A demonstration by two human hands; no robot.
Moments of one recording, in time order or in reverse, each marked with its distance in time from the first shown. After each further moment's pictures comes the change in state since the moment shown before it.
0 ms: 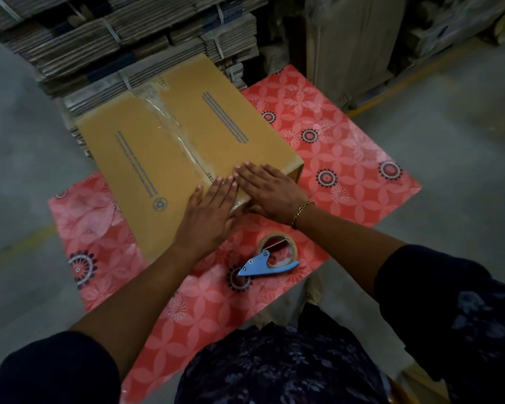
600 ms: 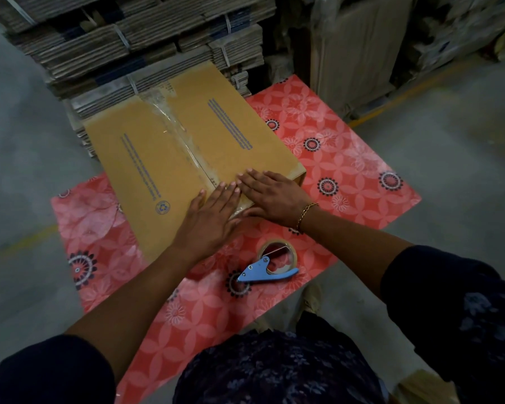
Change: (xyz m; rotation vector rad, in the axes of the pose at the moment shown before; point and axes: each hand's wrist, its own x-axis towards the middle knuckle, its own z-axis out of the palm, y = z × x) left_hand 0.000 -0.007 0.002 -0.078 0.023 0.010; right_hand 0.002 0.009 -0.007 0.070 0.039 -0.070
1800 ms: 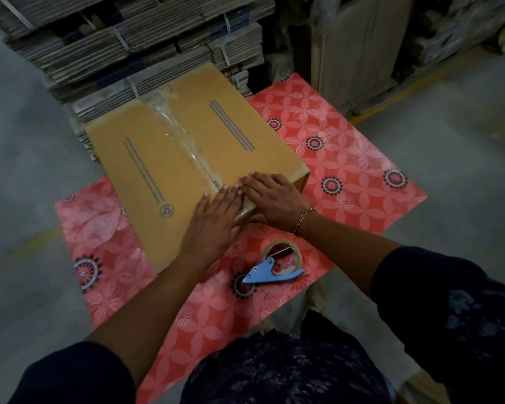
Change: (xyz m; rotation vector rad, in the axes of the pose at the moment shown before) left_hand 0.000 0.010 -0.002 0.070 0.027 -0.018; right_hand 0.002 -0.009 0.003 -0.044 0.111 0.033
